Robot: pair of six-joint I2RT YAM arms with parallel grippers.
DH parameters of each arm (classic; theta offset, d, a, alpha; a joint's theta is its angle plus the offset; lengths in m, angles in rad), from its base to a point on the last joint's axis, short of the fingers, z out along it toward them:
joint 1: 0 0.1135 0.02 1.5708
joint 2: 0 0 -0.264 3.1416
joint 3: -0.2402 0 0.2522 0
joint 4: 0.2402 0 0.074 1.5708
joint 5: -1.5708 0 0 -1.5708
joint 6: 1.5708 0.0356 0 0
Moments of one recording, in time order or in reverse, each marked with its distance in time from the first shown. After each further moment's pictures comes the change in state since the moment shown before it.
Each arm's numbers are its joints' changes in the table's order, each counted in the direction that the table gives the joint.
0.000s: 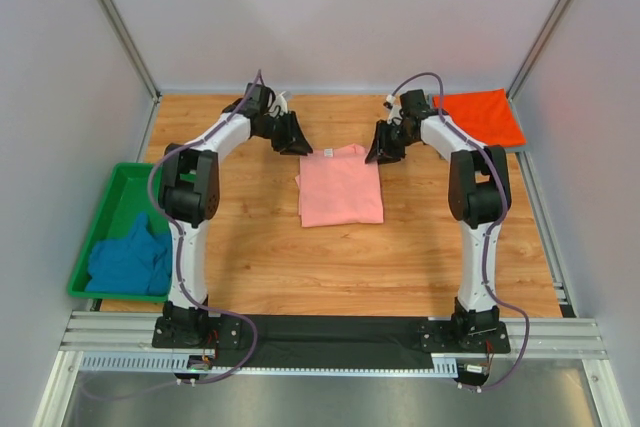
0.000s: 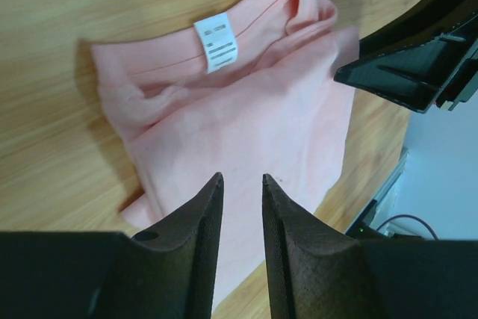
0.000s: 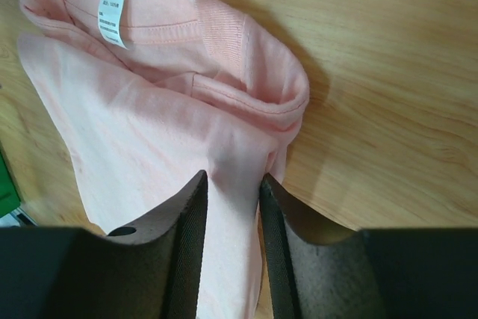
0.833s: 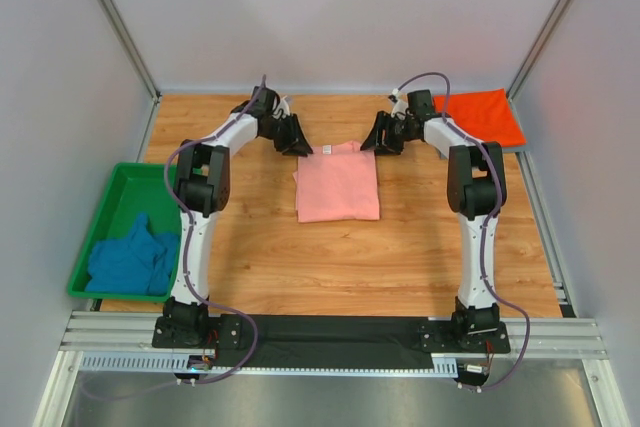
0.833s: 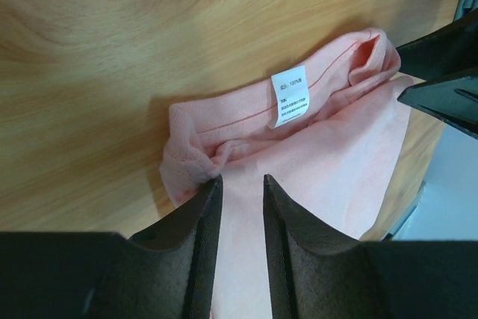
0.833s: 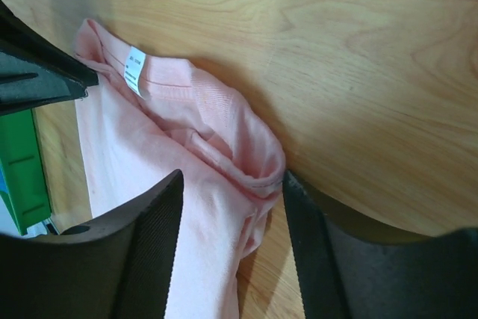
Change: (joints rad) left arm 0.002 -0.209 -0.180 -0.002 0.044 -0.033; right arm -0.055 -0.125 -0.060 -0.212 0.155 0.055
